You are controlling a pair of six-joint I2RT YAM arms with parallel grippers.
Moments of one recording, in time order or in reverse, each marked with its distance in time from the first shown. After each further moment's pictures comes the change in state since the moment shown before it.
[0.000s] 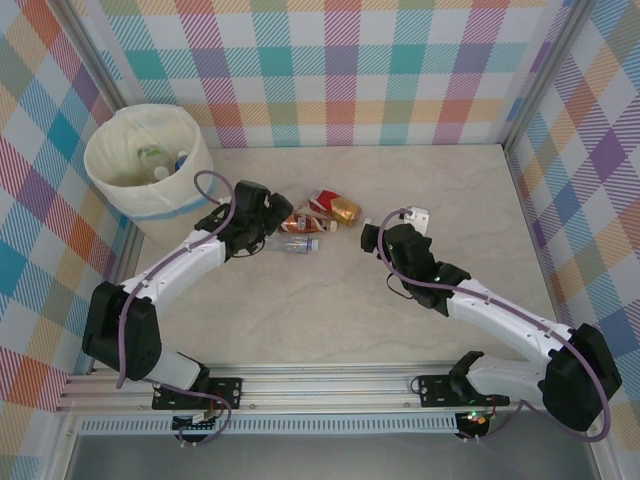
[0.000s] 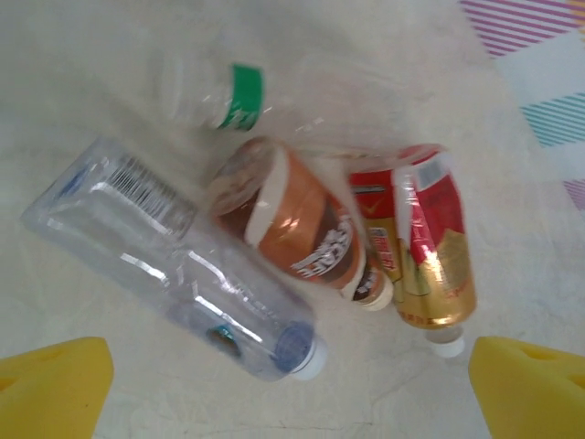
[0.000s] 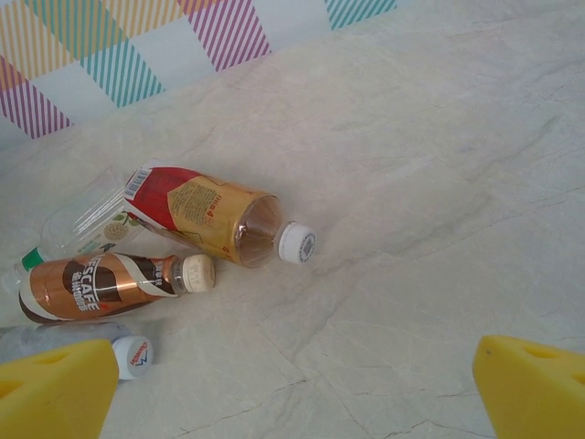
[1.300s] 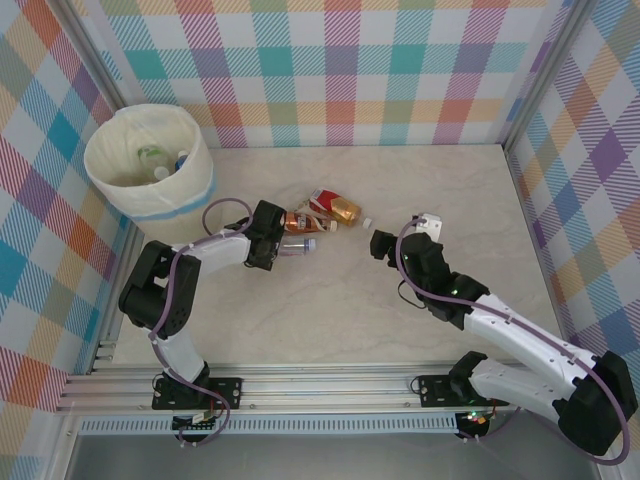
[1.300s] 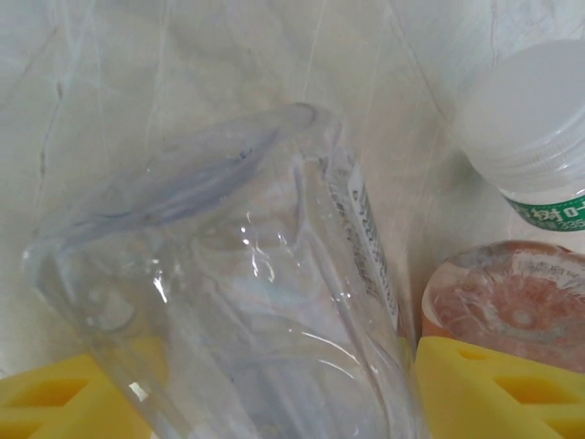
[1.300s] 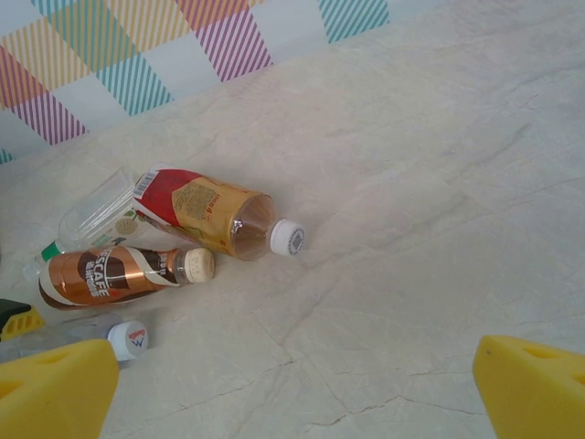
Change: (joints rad) left arm -0.006 0.288 -0.042 0.101 -0.124 -0.484; right arm 0.000 -0.163 -0.055 -0.073 -0.006 -0.007
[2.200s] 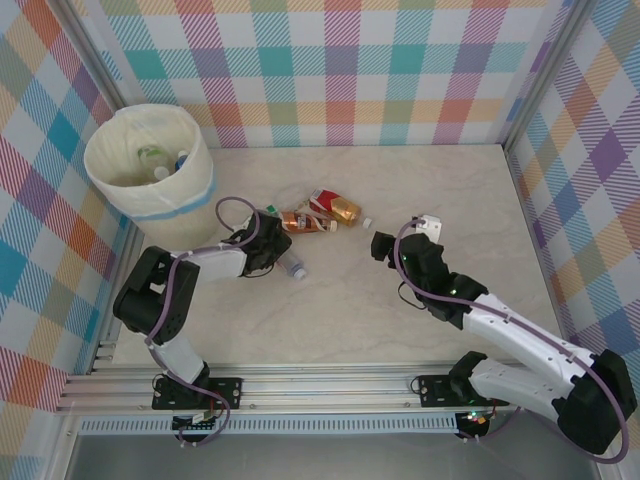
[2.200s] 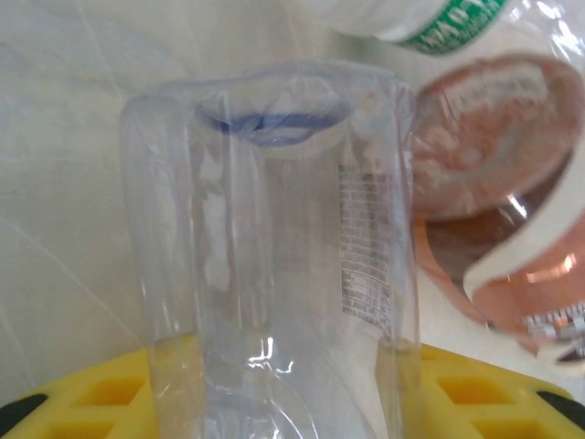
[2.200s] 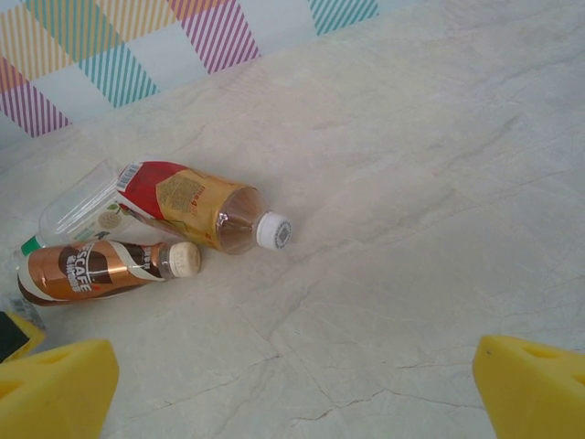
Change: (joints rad) left arm -0.001 -0.055 -0.171 0.291 0.120 0.526; right arm 0.000 0.014 -0.005 -0.010 0.011 0.000
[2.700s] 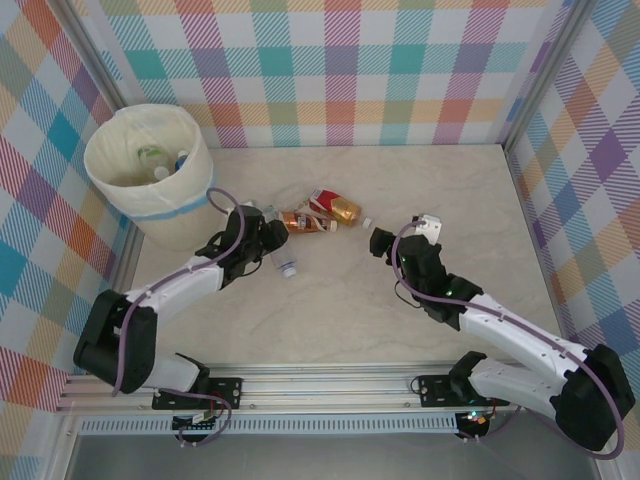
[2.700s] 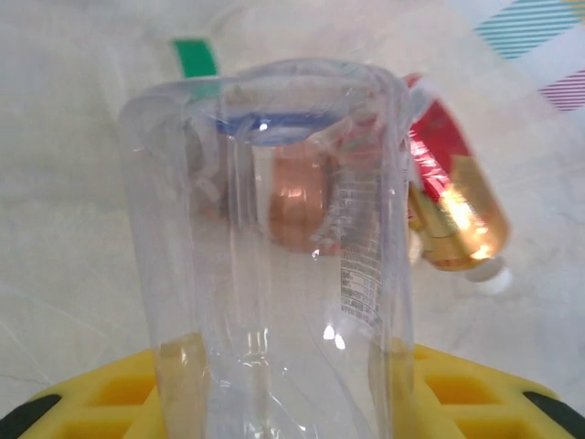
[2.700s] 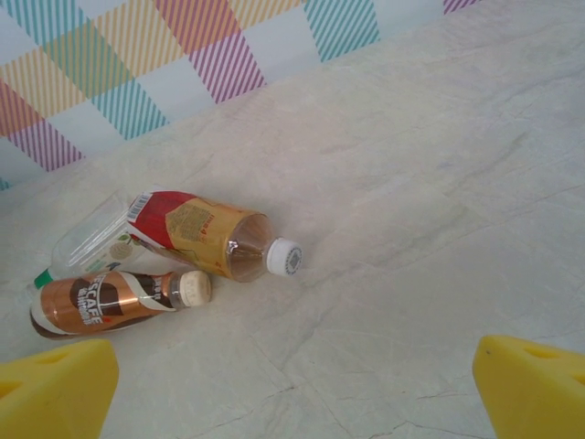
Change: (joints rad) left arm 0.000 -0.335 -0.060 -0.029 0.066 0.325; right arm 0.000 0.017 -0.052 0.152 0.024 0.014
